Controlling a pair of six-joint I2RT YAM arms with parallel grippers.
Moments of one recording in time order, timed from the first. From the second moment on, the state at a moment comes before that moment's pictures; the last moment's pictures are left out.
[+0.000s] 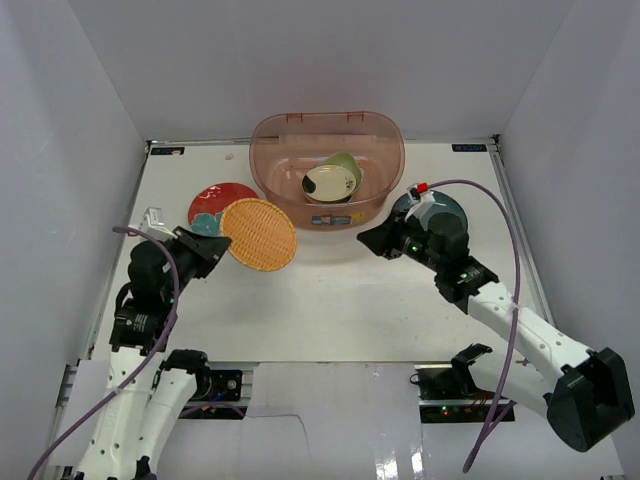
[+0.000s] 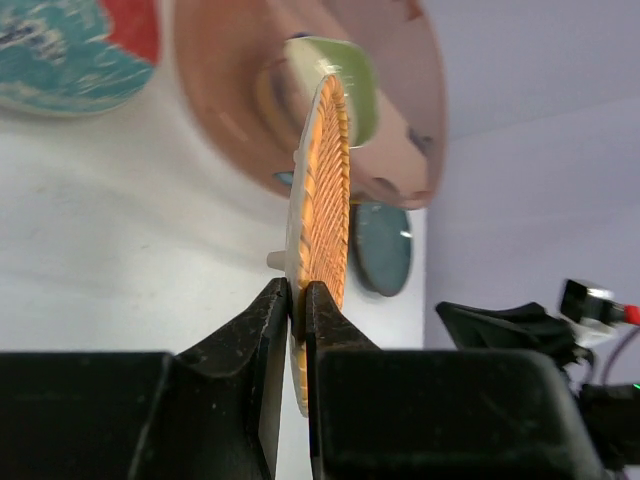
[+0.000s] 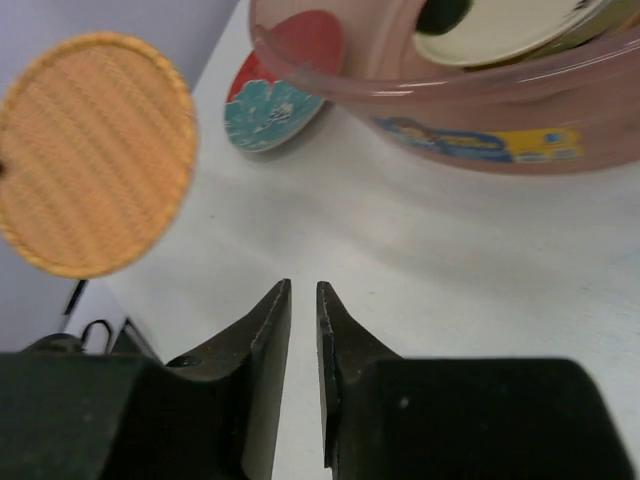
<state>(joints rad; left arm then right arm) -0.14 0.54 0.73 -0.50 0.13 -0.93 0.58 1.02 0.64 0.17 -0.29 0.60</state>
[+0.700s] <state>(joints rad) -0.23 1.56 1.19 0.33 0.39 -1.13 0.32 0.98 0.67 -0.03 -0.28 0.44</state>
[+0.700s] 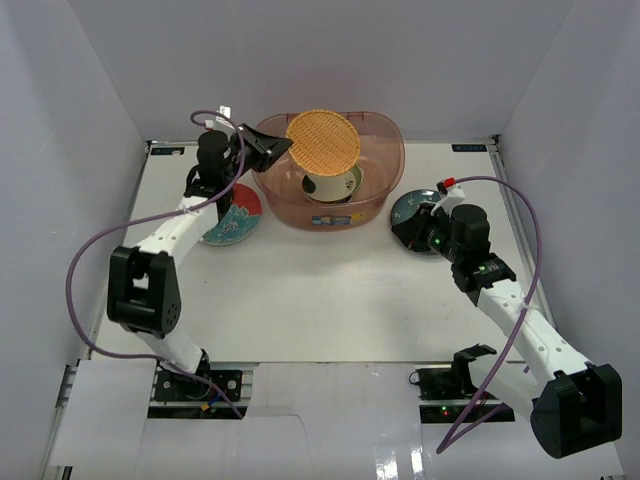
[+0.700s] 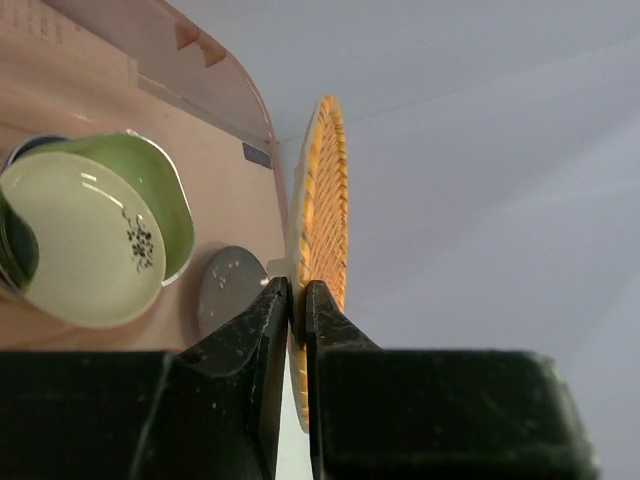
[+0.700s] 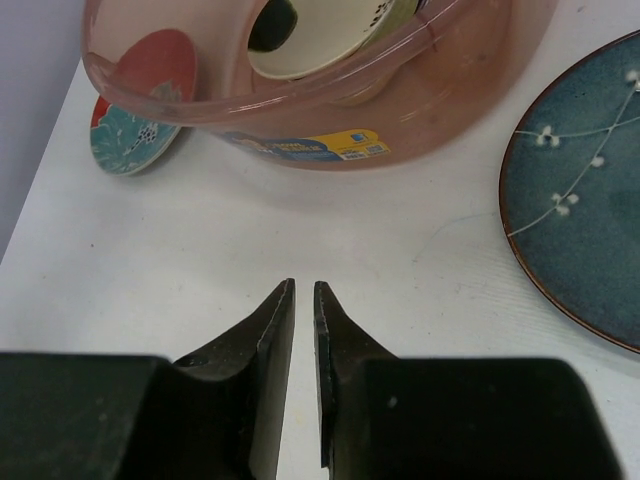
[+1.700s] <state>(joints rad) -0.26 2.21 1.62 0.24 0.49 -1.06 0.31 1.06 0.69 -0.01 -0.23 0.43</state>
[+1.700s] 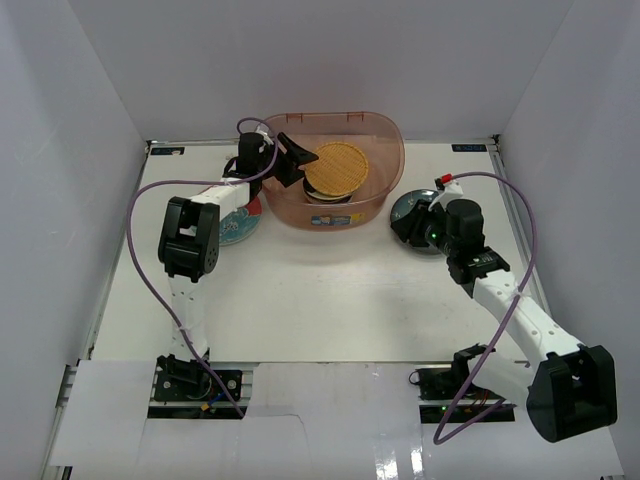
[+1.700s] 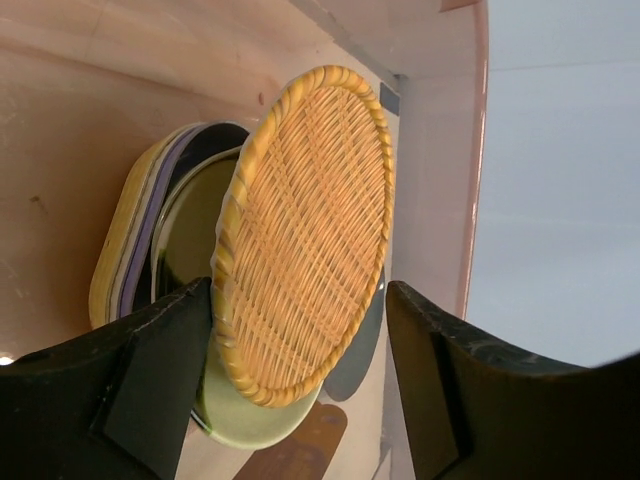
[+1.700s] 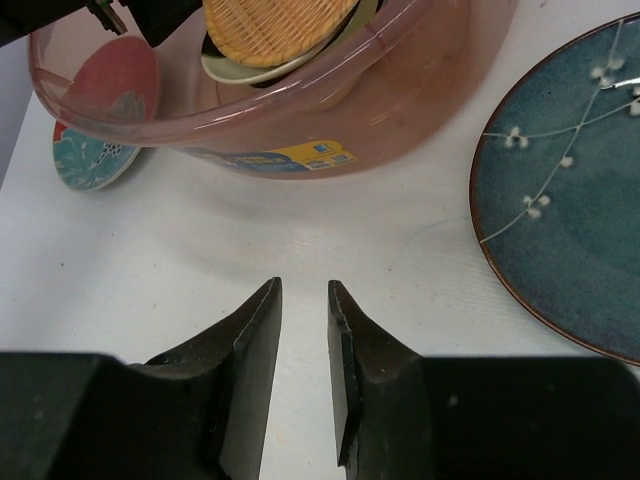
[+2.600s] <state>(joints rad) -0.26 2.13 1.82 -0.10 0.41 -0.68 0.31 1.12 0.77 0.01 -0.21 0.46</state>
